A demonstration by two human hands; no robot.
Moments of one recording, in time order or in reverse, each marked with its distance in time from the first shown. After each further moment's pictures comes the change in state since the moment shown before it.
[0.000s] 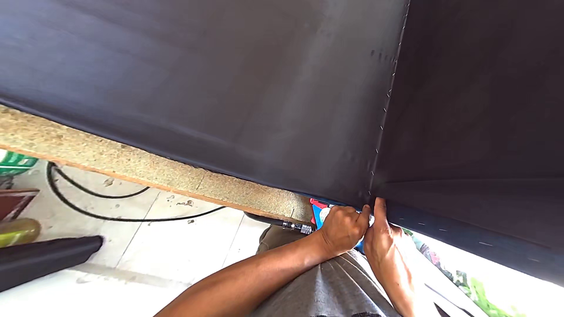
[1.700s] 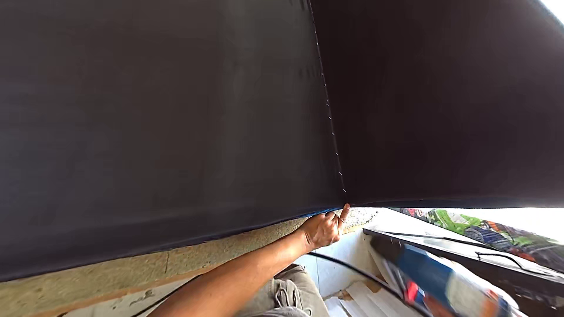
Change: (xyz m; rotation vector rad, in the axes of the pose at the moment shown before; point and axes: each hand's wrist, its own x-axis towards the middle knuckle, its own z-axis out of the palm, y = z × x) left_hand -0.013 -0.060 -0.006 0.218 -0.410 0.669; right_hand -0.133 0.004 -0.144 0.574 0.231 0.154
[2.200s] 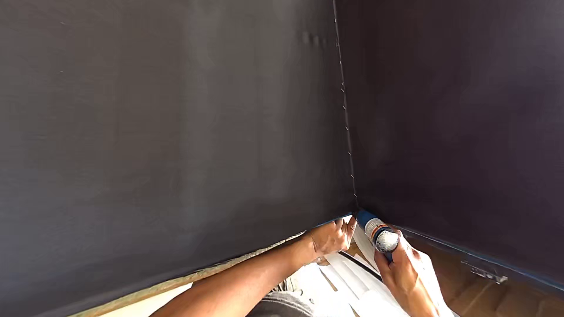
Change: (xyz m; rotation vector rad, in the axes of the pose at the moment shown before) left_hand -0.001 -0.006 0.010 -0.108 0.112 -0.015; right_hand 0.083 0.015 0.131 -0.683 -0.268 0.069
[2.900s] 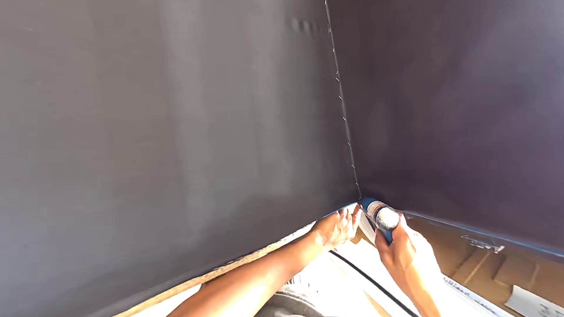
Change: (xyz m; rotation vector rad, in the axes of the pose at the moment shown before) left_hand 0.004 -0.001 -0.036 -0.181 -0.343 -0.002; right_hand 0.003 -0.040 -0.016 -0.016 -0.126 0.297
